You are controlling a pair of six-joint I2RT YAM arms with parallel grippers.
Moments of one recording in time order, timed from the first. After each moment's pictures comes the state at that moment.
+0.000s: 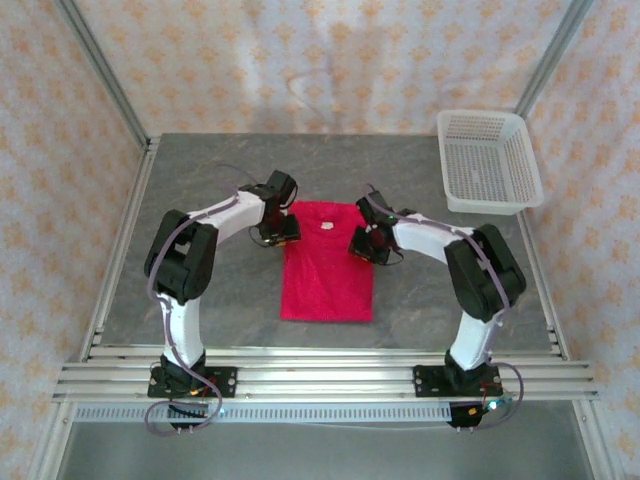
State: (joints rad) left arm -0.37 1.98 1.40 -0.72 0.12 -0.58; right arm 0.51 1.78 1.08 -0.50 -0.16 0.82
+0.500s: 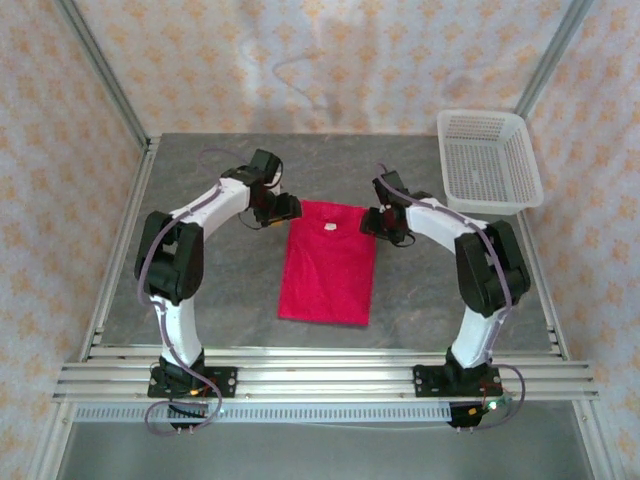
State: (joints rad) left arm -0.28 1.94 1.49 -0.71 0.27 -0.51; right arm 0.39 1.83 1.22 -0.56 -0.07 0.59
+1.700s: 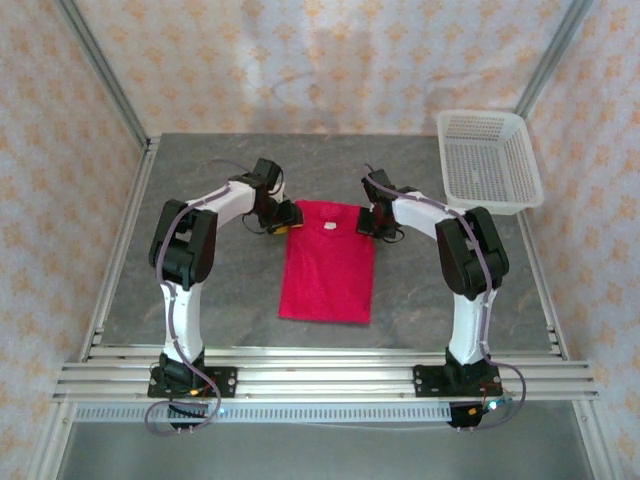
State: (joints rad) left arm -0.26 2.10 1.49 -0.62 0.38 -0.50; right arm 0.41 1.98 1.34 -0.57 -0.07 0.55
